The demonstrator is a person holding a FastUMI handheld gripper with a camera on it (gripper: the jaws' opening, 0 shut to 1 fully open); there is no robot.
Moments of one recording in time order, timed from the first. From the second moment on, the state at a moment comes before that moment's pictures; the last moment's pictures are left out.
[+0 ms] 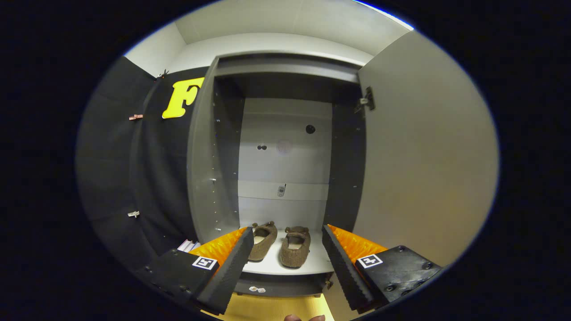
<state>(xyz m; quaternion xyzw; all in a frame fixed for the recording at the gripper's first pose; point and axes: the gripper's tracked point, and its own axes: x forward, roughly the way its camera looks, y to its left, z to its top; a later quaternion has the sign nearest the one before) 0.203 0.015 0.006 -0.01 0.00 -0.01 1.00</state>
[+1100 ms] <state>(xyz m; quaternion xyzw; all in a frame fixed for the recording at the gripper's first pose) -0.063 -0.213 0.014 0.01 -0.05 -0.13 0.99</state>
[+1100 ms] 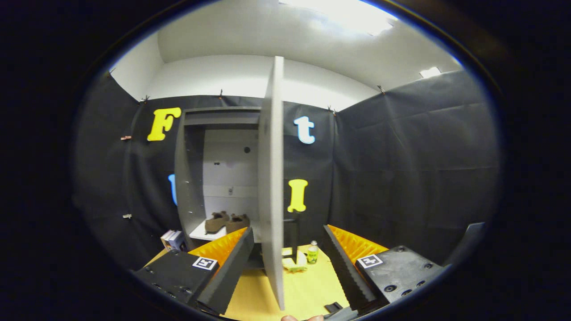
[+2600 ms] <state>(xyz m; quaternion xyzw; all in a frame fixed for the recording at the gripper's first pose) 0.083 -0.272 -0.053 0.04 0.04 -0.09 0.99</state>
